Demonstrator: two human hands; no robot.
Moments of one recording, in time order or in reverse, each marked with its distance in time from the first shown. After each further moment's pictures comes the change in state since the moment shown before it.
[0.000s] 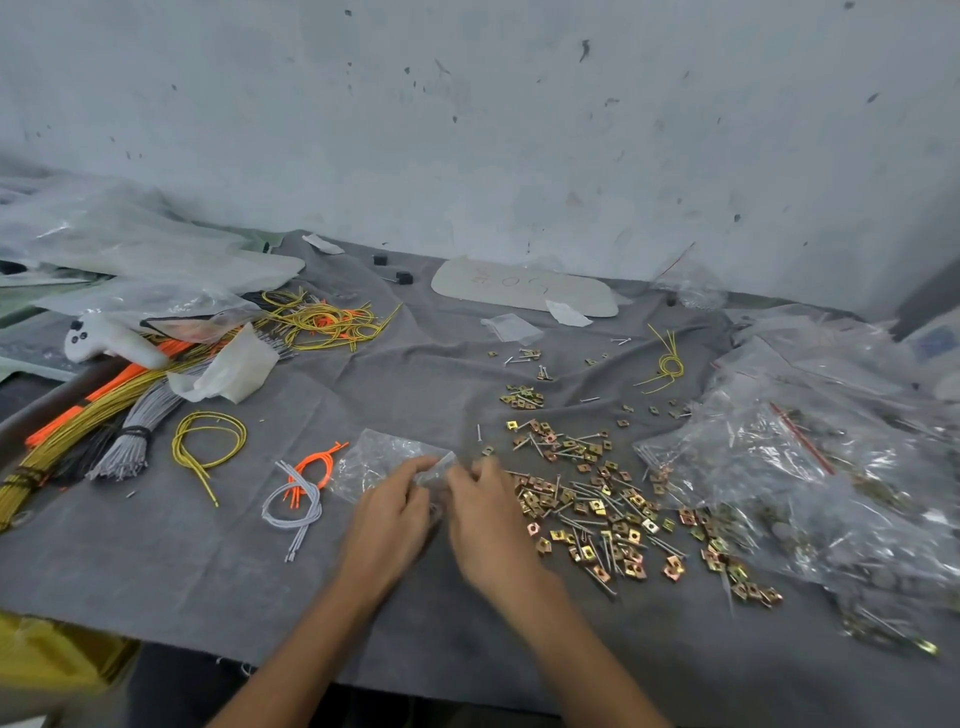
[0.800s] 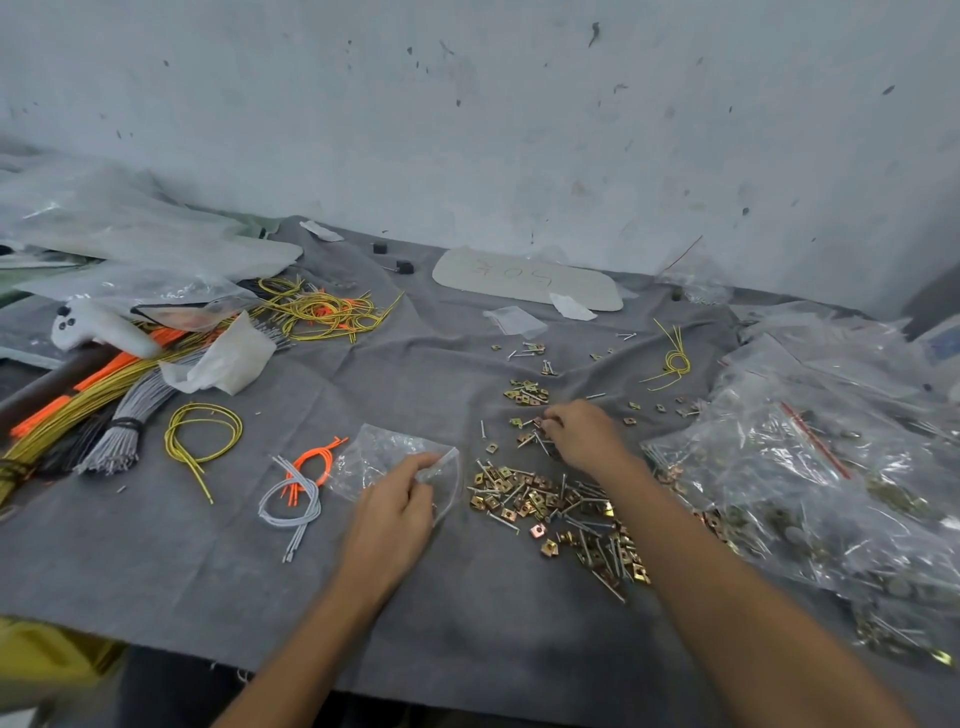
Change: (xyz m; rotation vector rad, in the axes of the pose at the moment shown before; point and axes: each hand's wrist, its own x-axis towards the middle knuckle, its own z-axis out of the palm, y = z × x) left_hand 0.005 -0.010 0.006 -0.039 0.010 -0.017; right_hand 0.092 0.116 -0.056 -0.182 -0.129 0.312
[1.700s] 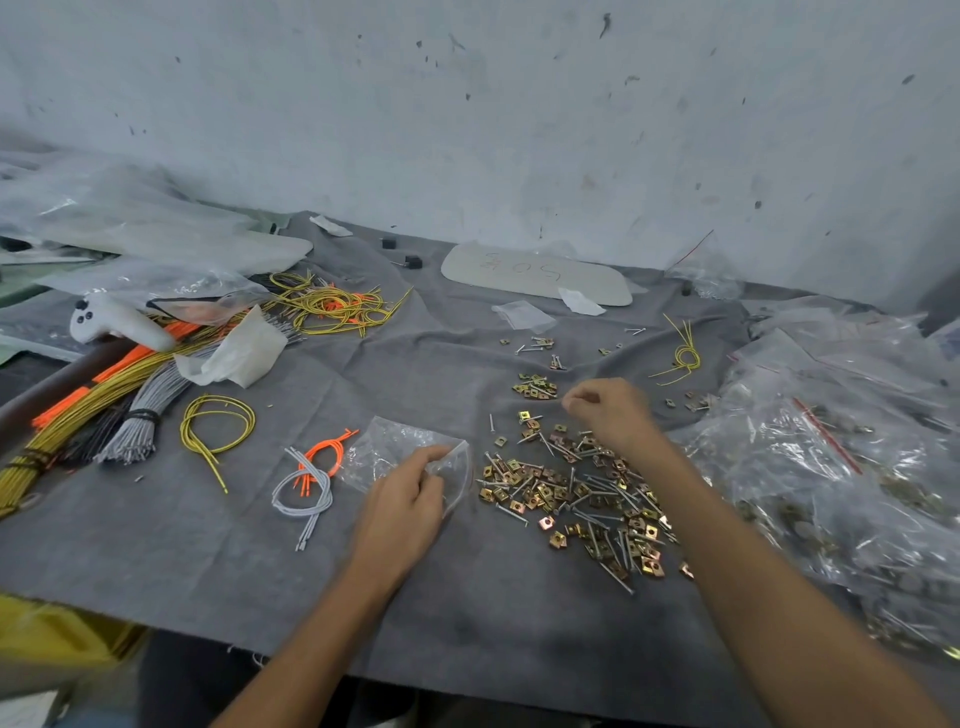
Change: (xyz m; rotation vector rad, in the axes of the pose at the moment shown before) left_hand -0.001 0.005 -0.004 0.041 -0.004 0.025; right_hand -0.012 0.009 -0.029 0.374 0.062 -0.005
